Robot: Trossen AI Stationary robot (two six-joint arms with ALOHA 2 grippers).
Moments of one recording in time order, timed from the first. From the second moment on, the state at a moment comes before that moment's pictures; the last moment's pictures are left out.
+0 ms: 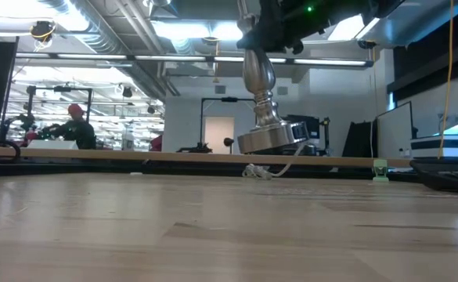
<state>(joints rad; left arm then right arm) -0.11 1.44 1.30 0.36 -0.91 0.12 -0.05 1.45 0.93 0.36 0.43 -0.08</state>
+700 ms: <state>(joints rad) -0.07 1.46 1.30 0.38 -0.78 0.15 -0.05 1.45 0.93 0.36 0.40 -0.09</state>
